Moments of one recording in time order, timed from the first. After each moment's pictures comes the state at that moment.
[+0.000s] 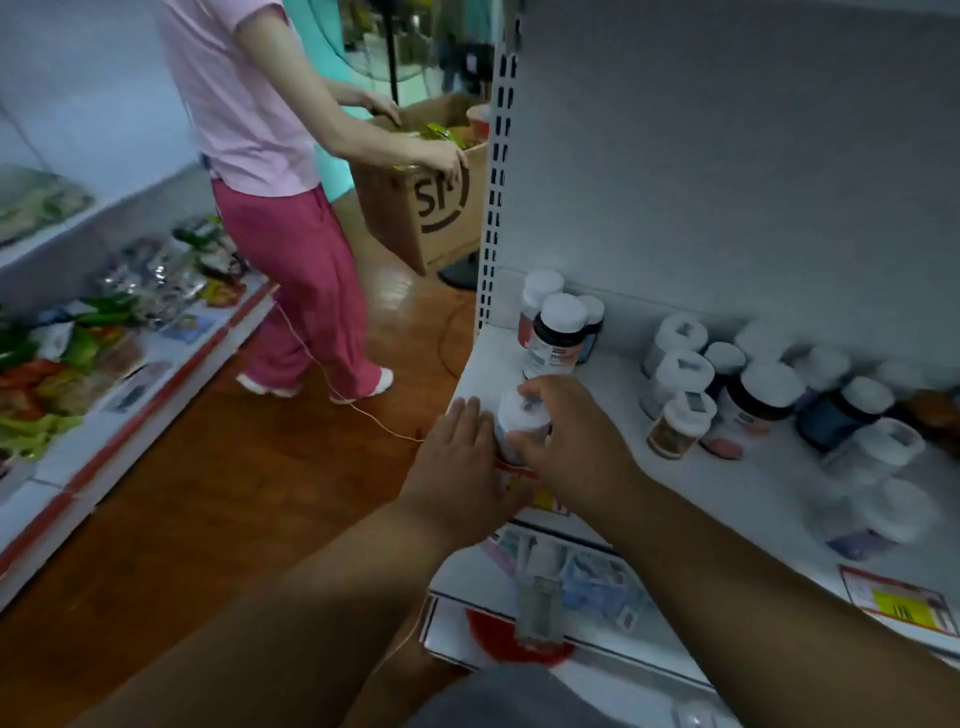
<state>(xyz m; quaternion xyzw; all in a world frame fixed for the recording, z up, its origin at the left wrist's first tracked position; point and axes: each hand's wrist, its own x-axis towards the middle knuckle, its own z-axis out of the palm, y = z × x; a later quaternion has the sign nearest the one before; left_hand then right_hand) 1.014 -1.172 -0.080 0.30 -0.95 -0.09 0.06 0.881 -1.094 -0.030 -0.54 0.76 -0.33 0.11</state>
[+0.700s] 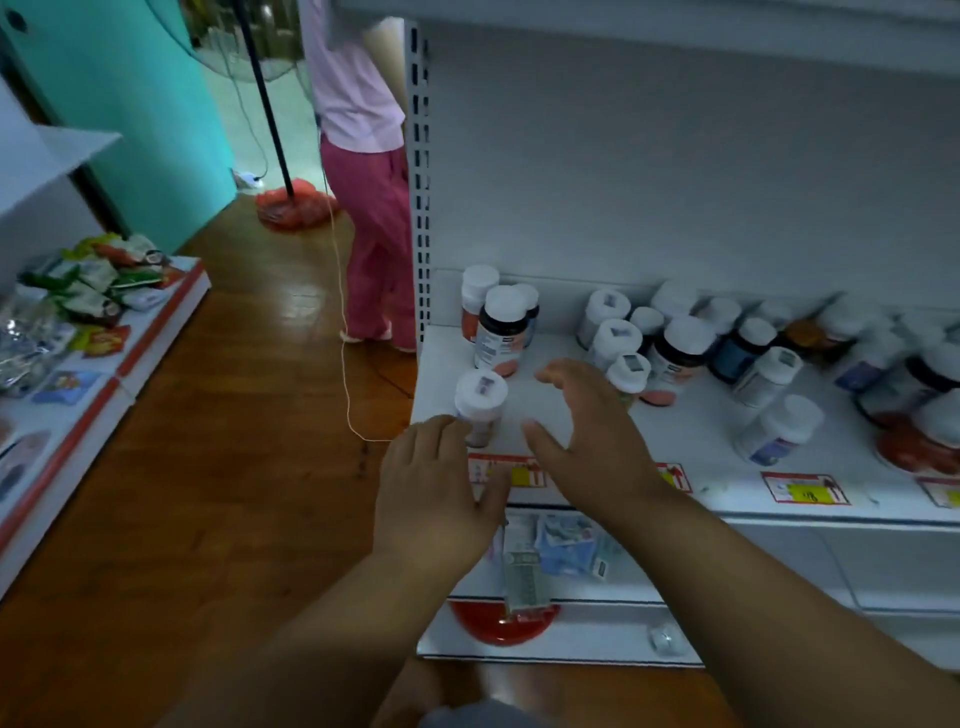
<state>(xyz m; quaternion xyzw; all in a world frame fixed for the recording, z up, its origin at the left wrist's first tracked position) 1.049 -1.147 -0.039 0.27 -0.92 -0.14 0.26 0.904 -1.045 -0.003 -0.48 0.80 -0.37 0.00</state>
